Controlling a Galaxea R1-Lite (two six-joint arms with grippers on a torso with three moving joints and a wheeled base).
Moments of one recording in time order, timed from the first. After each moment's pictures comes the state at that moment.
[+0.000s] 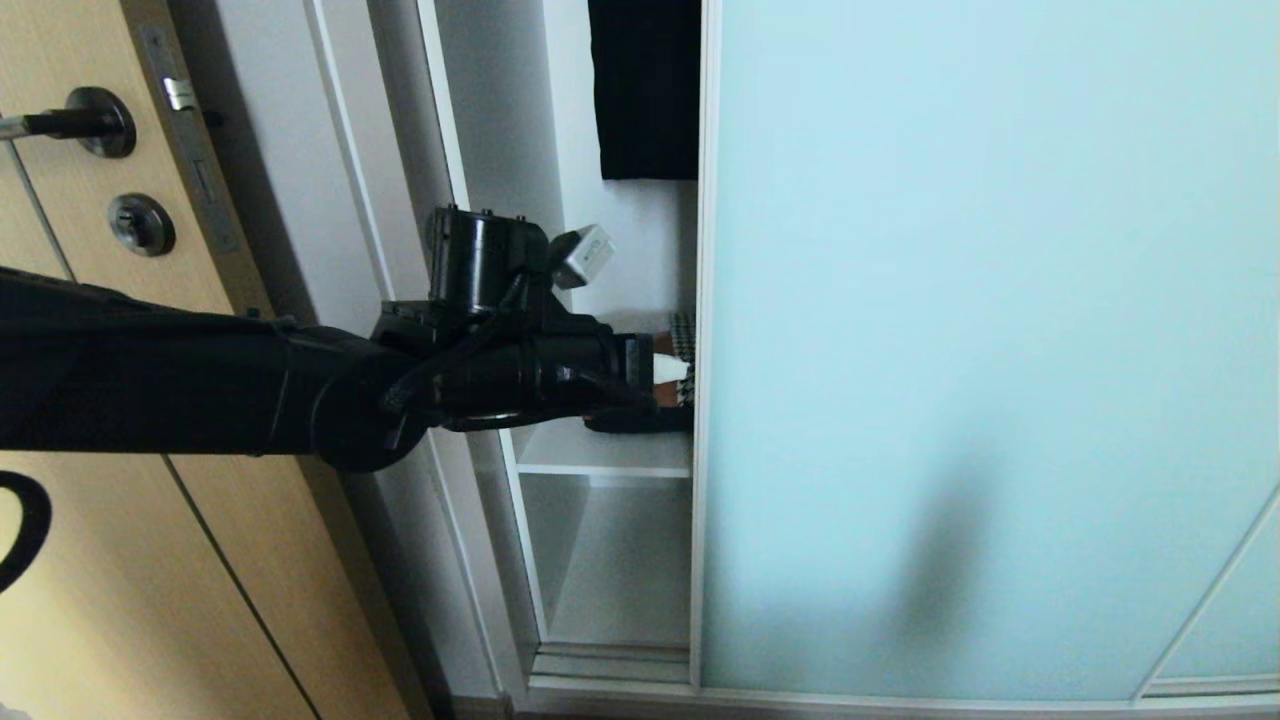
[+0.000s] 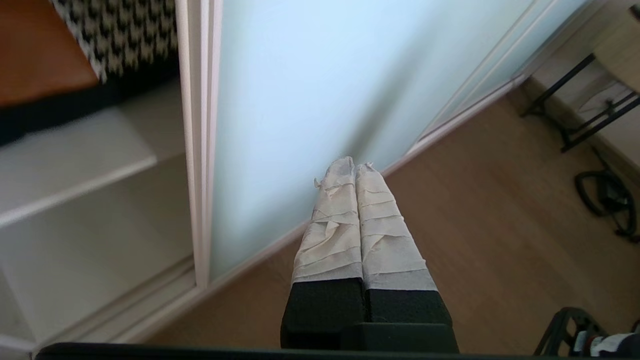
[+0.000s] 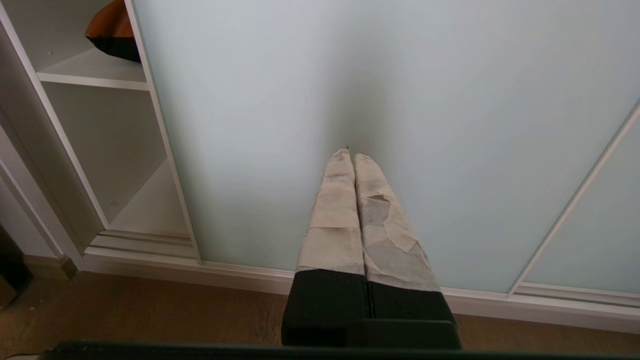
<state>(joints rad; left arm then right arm) -0.50 1.92 -1.32 -0.33 -0.39 -0.25 -0.01 0.00 0.00 0.00 0.00 -0.02</state>
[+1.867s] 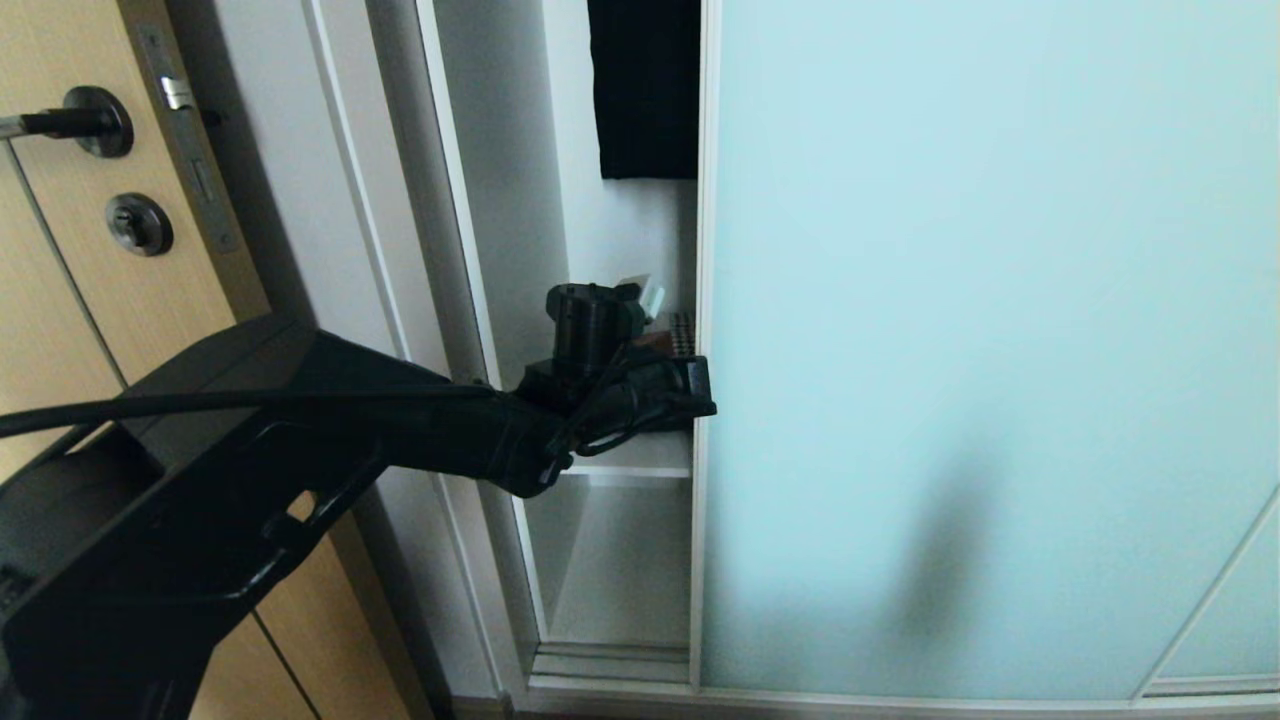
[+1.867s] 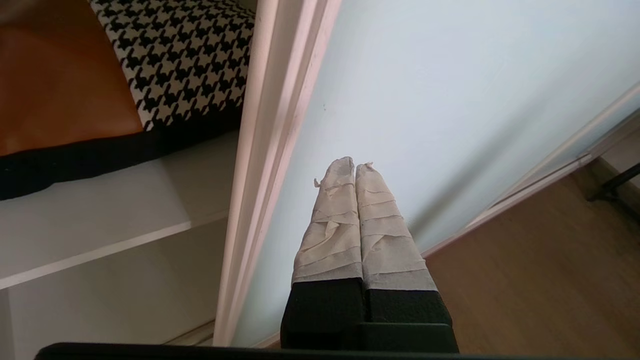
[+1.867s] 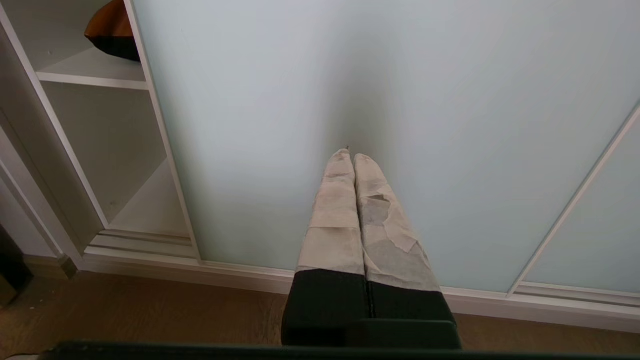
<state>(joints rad) -0.54 2.27 -1.53 -0.59 -0.15 -0.31 -0.01 0.00 0.00 0.00 0.00 -0.02</state>
